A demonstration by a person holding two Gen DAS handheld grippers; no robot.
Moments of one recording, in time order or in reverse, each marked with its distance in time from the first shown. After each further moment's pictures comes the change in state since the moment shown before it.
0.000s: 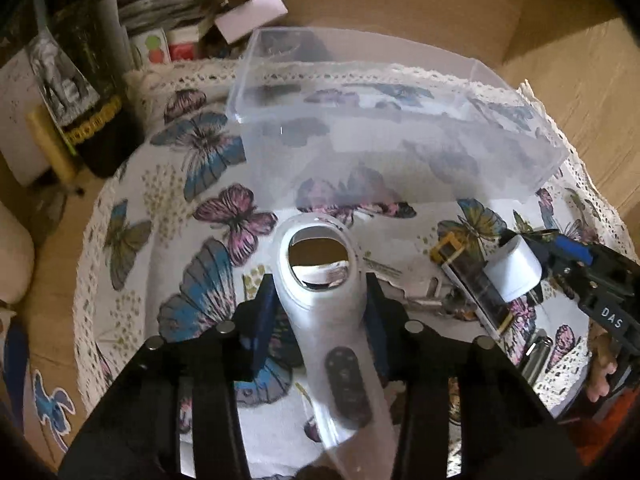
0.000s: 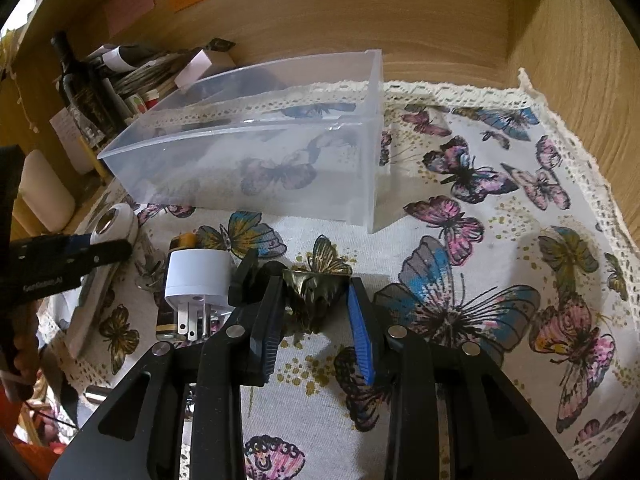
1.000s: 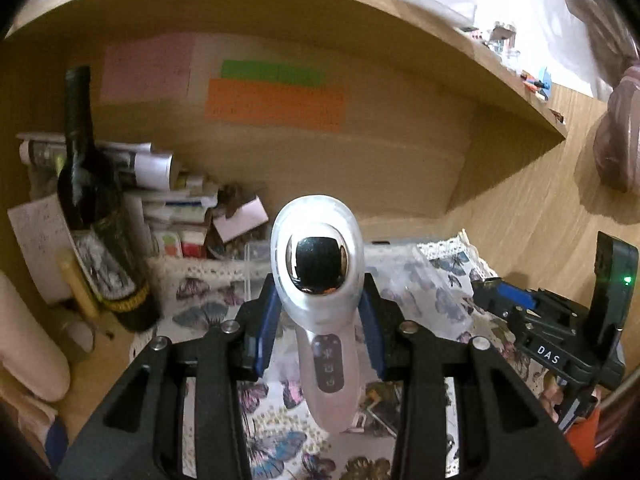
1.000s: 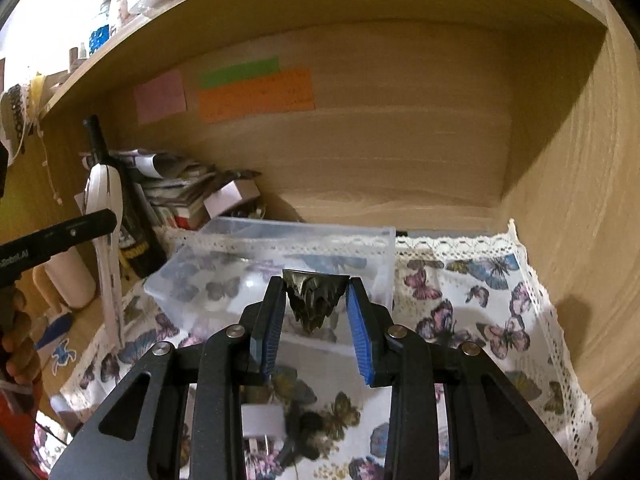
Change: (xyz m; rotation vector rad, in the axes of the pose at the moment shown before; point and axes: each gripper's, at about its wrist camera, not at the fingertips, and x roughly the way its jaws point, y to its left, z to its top) left arm -0.118 0.008 0.071 -0.008 -0.450 -0.143; right arm -0.065 0.031 0.077 -0.069 -0.307 -0.026
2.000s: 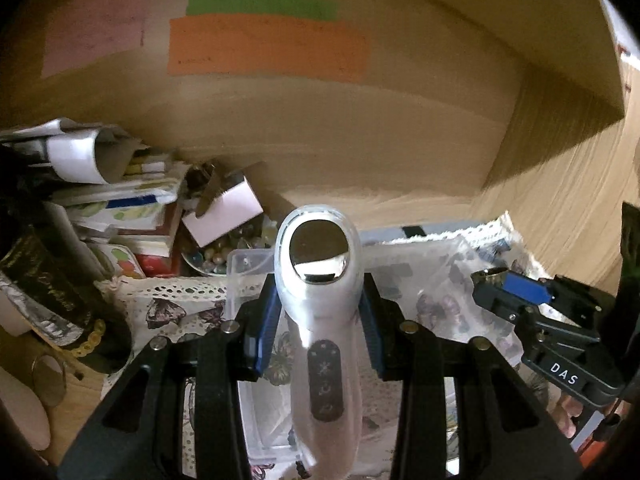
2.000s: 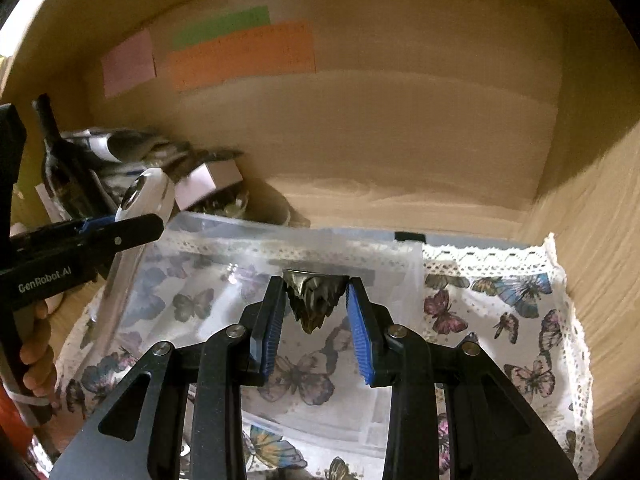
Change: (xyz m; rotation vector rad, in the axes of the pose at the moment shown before) left arm 0.111 0.013 0.012 0.028 0.147 0.032; right arm 0.085 0.000 0.026 -0.029 0.124 -0.013
